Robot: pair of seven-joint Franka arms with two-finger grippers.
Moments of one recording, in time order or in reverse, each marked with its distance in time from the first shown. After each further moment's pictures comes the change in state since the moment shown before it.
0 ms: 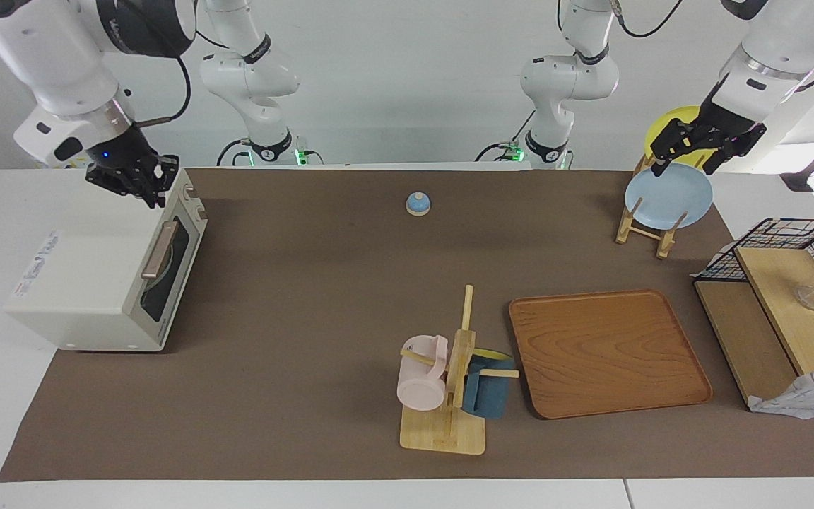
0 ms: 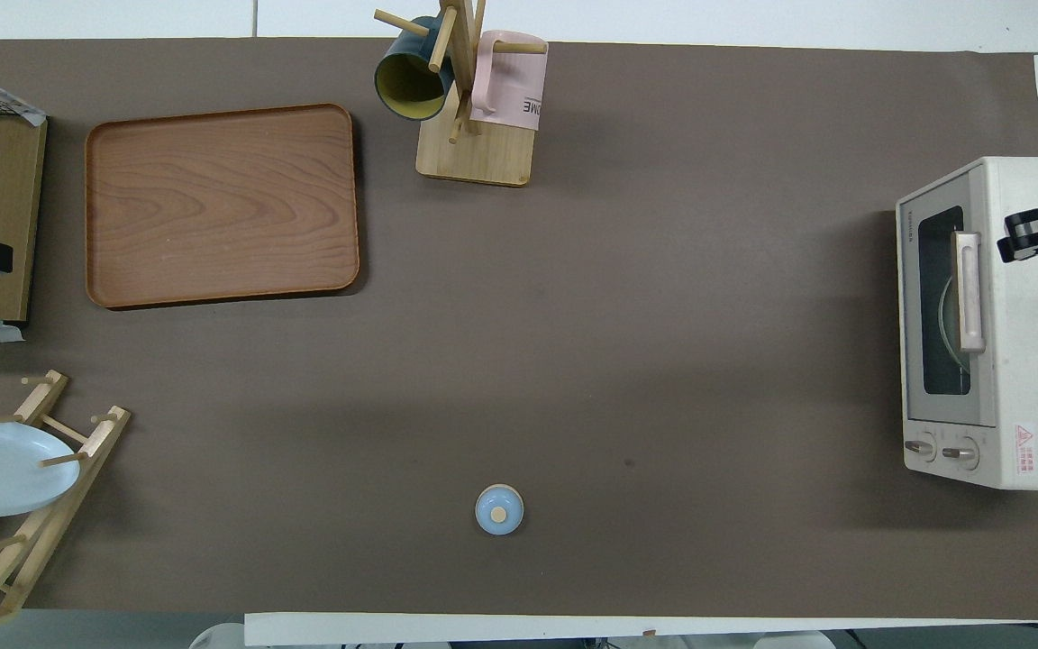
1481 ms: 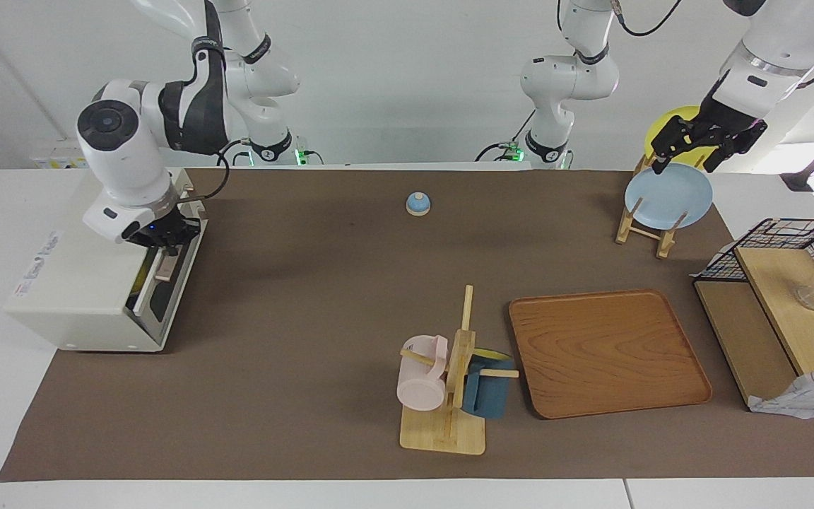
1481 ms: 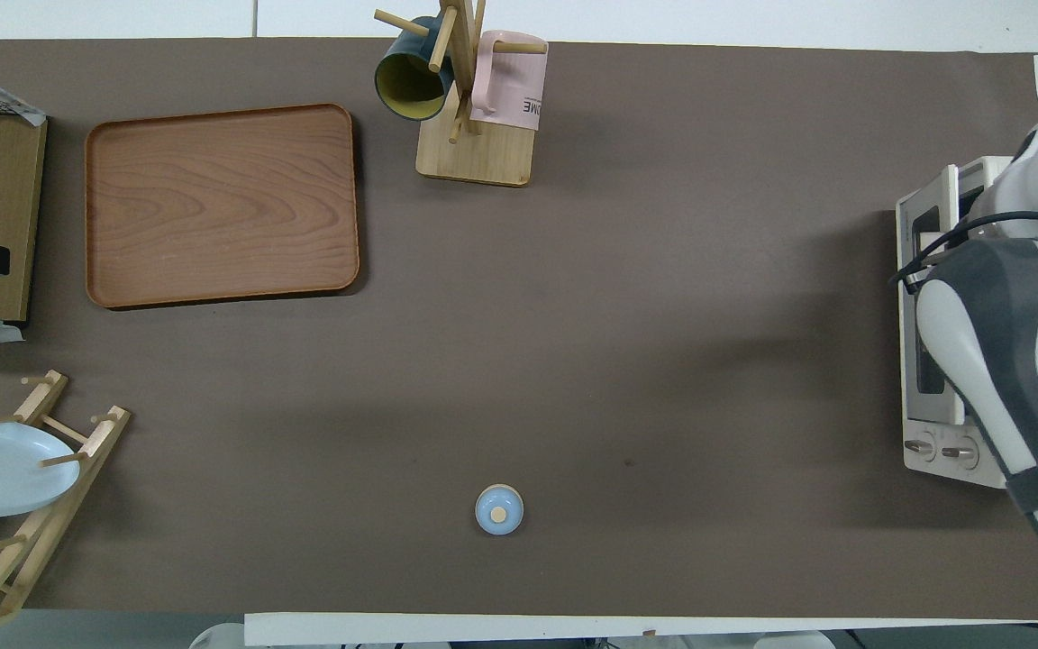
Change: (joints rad) left arm 0.000 -0.001 0.000 0.000 0.000 -0.002 0.000; right arm 0.052 0.018 0.005 -0.310 -0.121 0.281 0.065
